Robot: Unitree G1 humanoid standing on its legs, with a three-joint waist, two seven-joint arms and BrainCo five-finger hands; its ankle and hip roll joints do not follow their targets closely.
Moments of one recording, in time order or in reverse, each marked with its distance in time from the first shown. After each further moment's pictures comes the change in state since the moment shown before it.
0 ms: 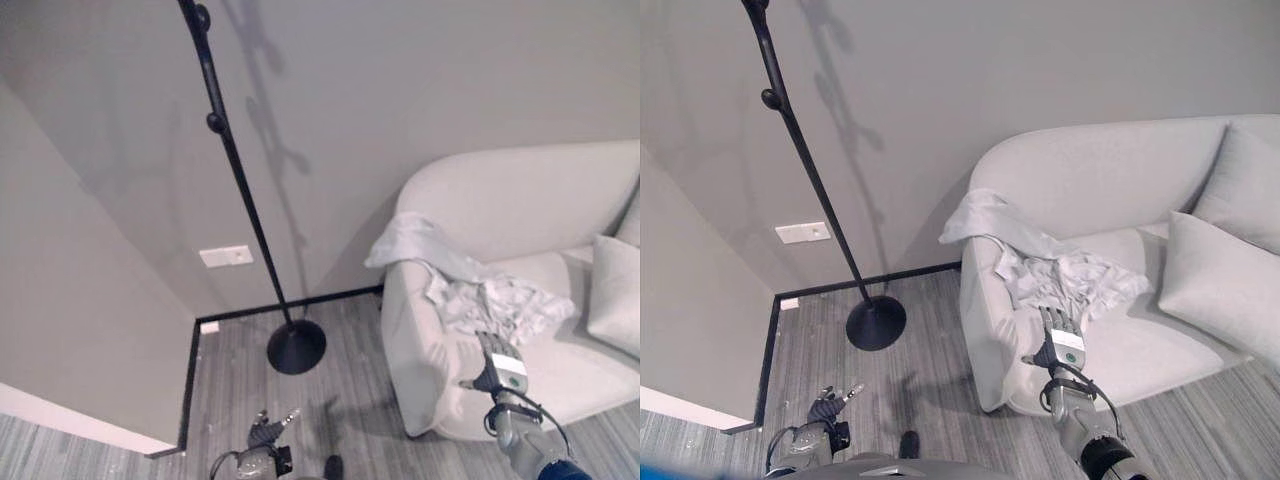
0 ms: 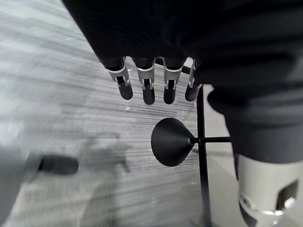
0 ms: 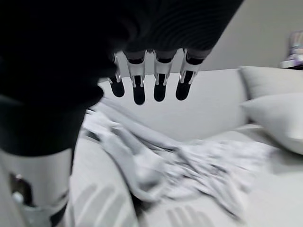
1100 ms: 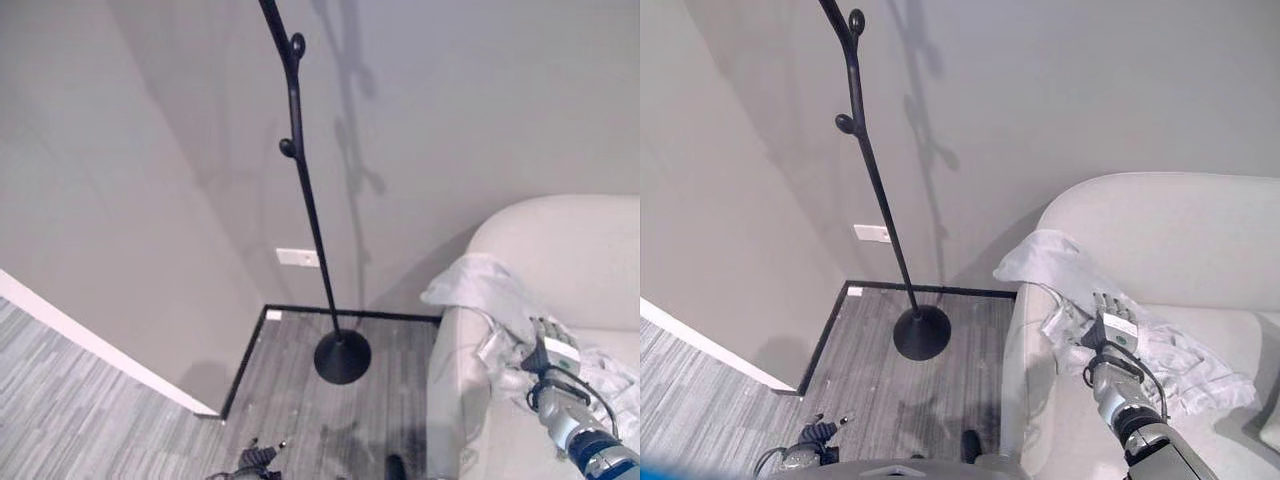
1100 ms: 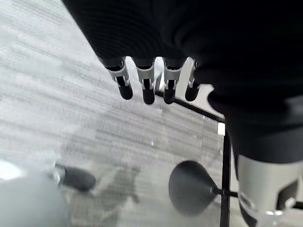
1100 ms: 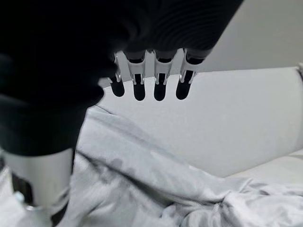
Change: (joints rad) left arm 0.018 -0.010 0.106 0.105 0.105 0.045 -0.029; right arm -0.110 -0.128 -0.099 0.206 0.151 -0.053 0.030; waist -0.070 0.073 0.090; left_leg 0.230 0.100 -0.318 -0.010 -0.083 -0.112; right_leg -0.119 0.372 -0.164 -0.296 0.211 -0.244
